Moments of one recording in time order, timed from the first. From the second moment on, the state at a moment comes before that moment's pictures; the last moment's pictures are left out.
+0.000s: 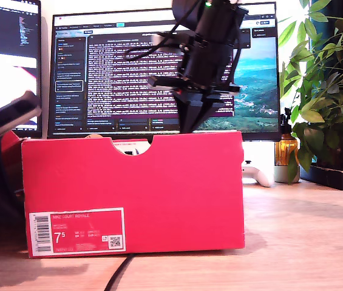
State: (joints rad) left arm -0.75 0.91 0.29 -0.12 -0.12 -0.75; right arm 0.54 1.91 1.64 -0.71 0.04 -0.05
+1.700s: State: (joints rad) left arm -0.65 0.59 0.30 0.11 -0.20 -0.14; right arm 0.27 1.20 0.88 -0.47 0.09 0.00
